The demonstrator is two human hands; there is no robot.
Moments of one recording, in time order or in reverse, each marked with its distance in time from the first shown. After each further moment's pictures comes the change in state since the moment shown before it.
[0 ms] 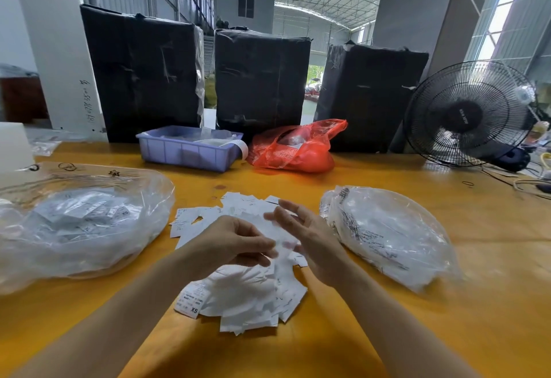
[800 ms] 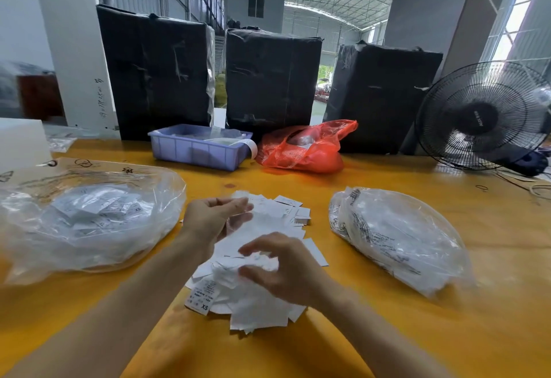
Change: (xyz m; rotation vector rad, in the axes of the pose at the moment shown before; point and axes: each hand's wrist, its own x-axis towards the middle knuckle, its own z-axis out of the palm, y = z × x) left_hand 0.007 0.006 -0.017 -0.515 0.546 0.079; right_hand -0.010 0.015 0.037 -0.791 -0.149 -0.478
